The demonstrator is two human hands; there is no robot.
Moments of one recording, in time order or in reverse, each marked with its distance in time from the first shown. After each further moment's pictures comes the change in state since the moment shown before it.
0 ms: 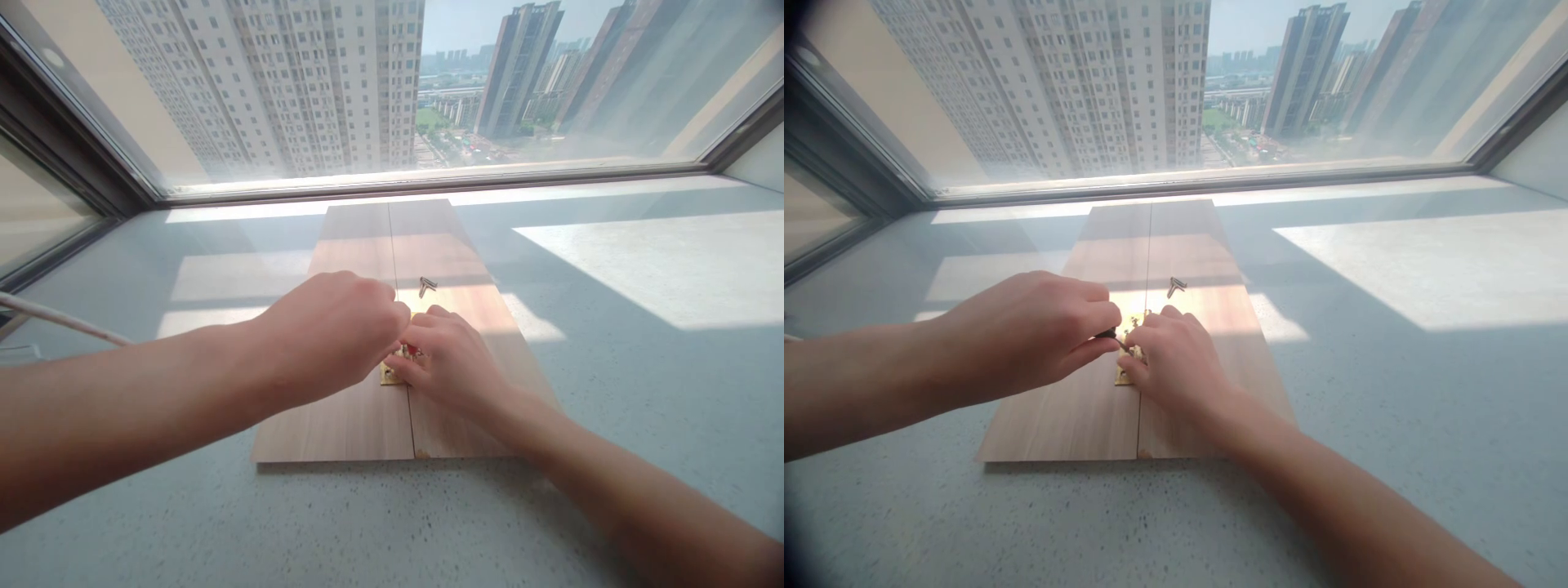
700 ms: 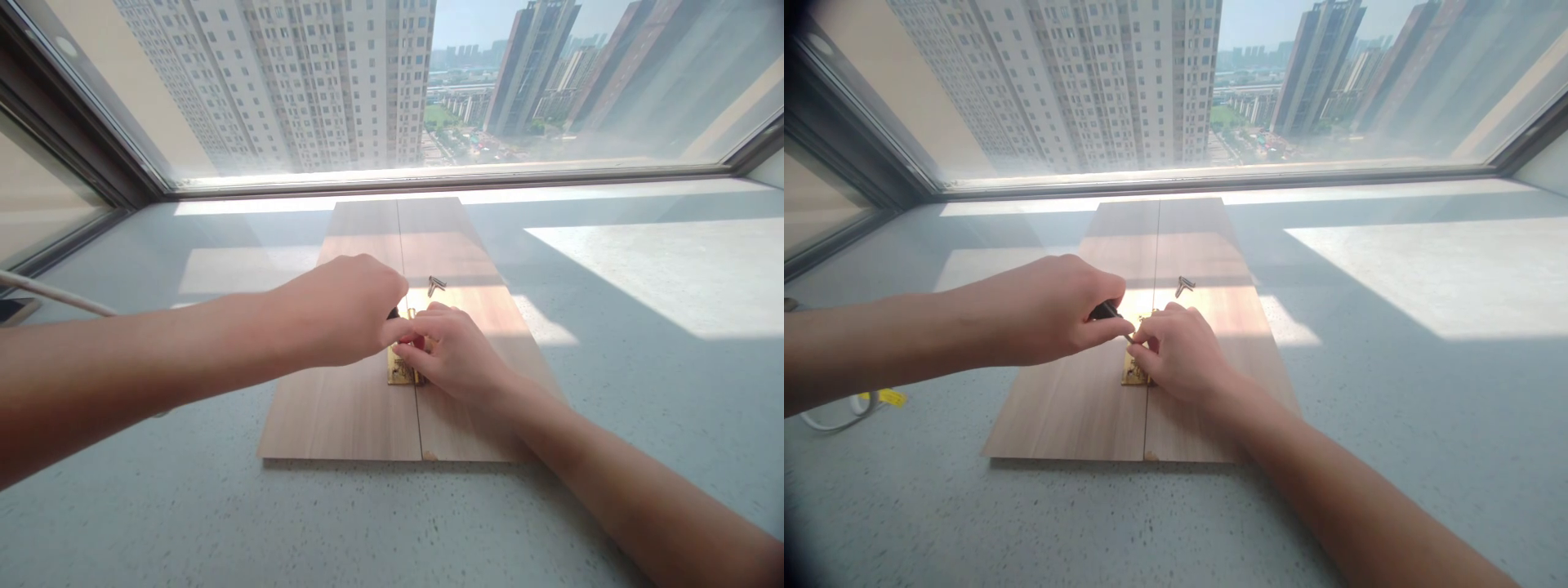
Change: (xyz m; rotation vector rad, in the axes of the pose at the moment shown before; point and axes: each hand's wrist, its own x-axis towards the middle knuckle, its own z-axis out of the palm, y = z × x) left_hand 0.012 -0.012 -0.007 -0.236 -0.128 -0.220; right_hand 0.013 0.010 0.005 0.210 -0.051 0.031
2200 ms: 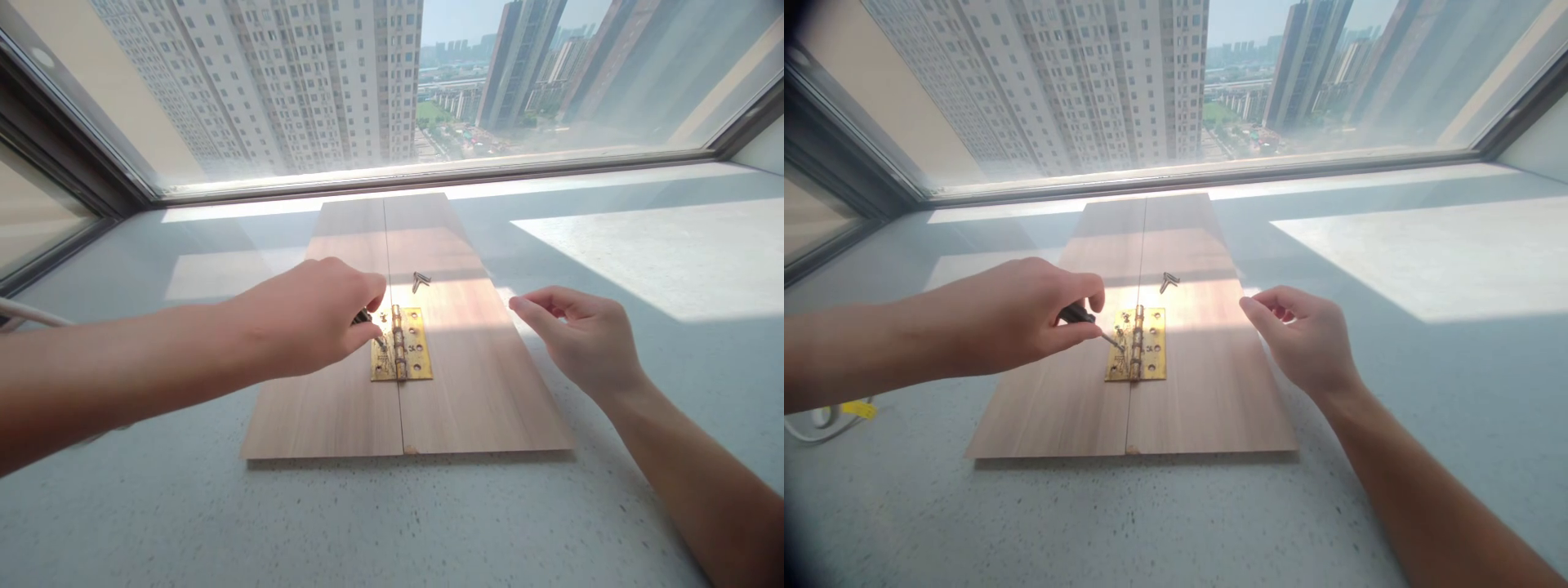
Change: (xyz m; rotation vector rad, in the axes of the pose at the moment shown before) left_hand -0.005 0.002 0.004 -0.032 0.001 0.017; right_hand -0.066 0.066 -0.069 -0.026 0.547 0.439
